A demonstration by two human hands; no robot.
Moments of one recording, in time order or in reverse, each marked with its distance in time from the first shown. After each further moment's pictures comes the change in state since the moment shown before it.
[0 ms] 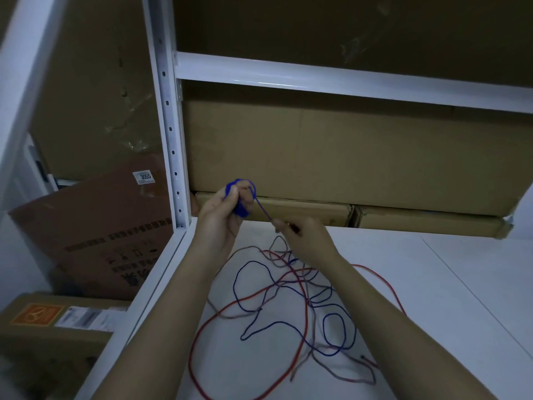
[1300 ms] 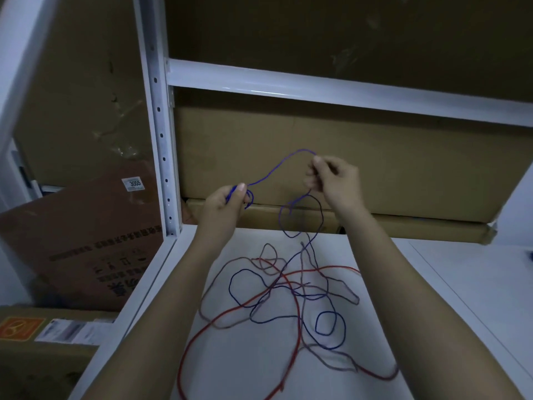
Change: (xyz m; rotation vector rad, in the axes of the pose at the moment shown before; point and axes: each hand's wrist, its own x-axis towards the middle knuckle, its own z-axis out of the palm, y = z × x) left_hand 0.026 -0.004 0.005 0.779 0.151 0.113; right_hand 0.060 -0.023 -0.082 0.651 0.394 0.228
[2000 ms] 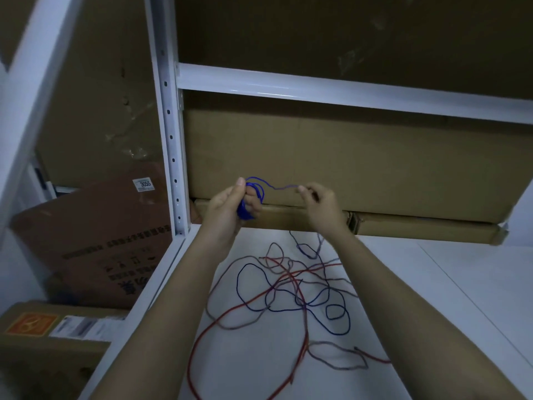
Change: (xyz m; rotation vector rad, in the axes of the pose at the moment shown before) left_hand -0.009 0.014 -0.003 -0.538 -0.105 -0.125; right_hand -0.010 0.054 0.015 -0.417 -0.139 -0.054
